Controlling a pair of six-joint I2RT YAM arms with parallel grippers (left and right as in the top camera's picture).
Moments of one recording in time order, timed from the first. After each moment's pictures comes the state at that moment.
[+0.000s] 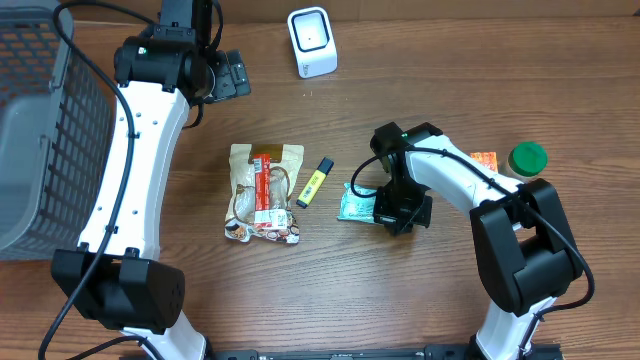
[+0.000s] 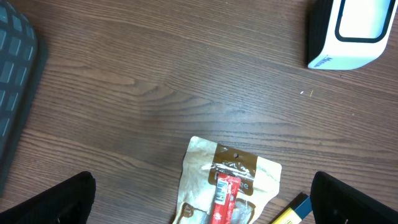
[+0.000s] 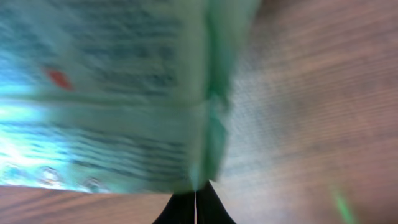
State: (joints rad) left arm -0.14 1.84 1.93 -1.16 -0.15 -0.41; right arm 0.43 1.95 1.26 -1.15 -0.16 0.65
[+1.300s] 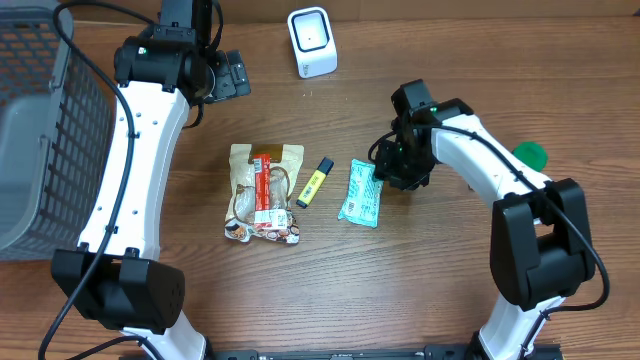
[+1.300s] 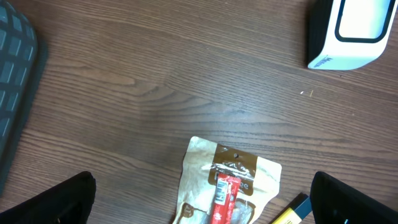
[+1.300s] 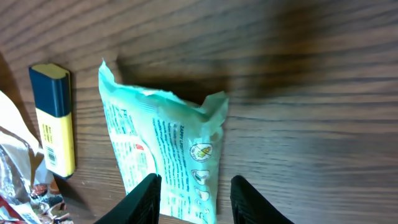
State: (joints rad) left arm -0.14 1.84 1.93 -1.16 -0.15 -0.41; right arm 0.31 1.94 1.37 -0.91 -0.28 0.51
